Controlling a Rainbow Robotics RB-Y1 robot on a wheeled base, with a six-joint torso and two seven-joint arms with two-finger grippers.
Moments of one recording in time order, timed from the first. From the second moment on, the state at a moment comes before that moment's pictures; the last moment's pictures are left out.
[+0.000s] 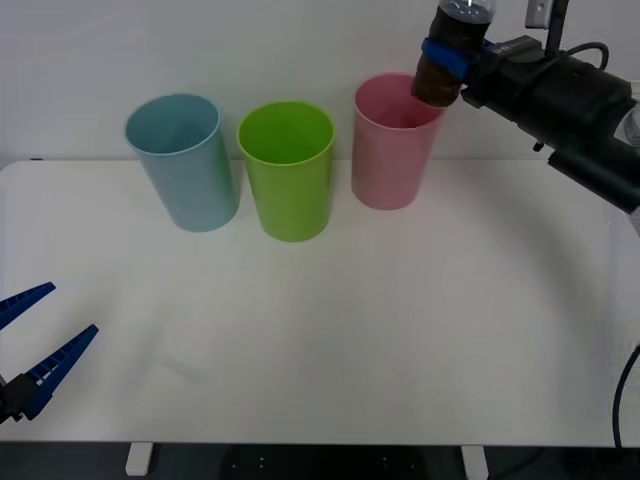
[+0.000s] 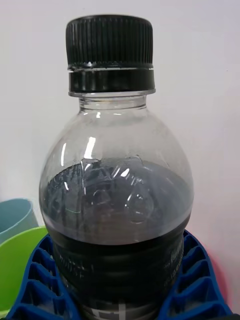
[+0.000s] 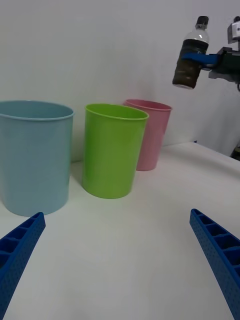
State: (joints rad) right arm -0.71 -0.58 0.08 -1.27 1.27 -0.56 -0.49; left arm 0.35 0.40 0.52 -1.66 -0.96 -1.22 0.00
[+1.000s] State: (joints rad) right arm -0.94 -0.39 0.08 -0.93 1.38 -0.34 -0.40; left arm 0.35 0.40 0.52 -1.66 -0.96 -1.22 0.00
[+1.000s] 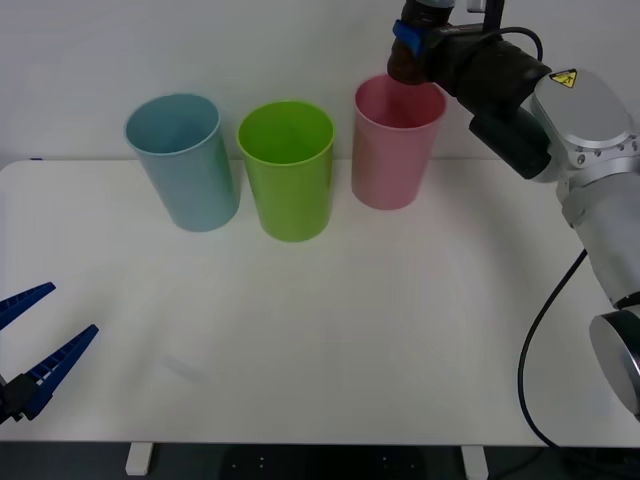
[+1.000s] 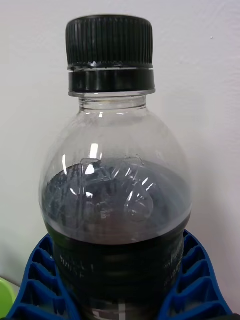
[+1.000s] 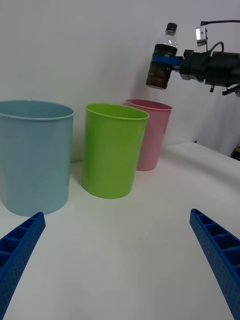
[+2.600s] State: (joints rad) right arm -0.93 -0.39 0.09 -0.95 1.26 -0.49 -0.32; left arm 0.35 0.40 0.52 -1.66 -0.96 -1.22 0.00
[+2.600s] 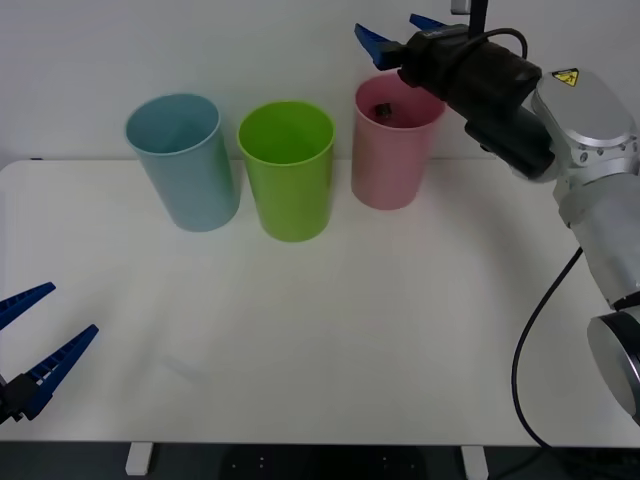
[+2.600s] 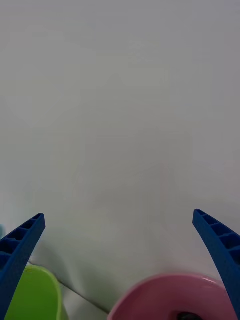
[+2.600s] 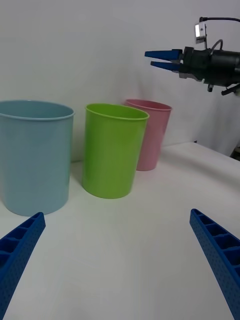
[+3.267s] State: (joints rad) right arm -0.56 -0.55 0.08 -1.36 1.13 -0.59 -0.30; left arm 0.35 0.40 0.52 -1.66 -0.96 -1.22 0.00
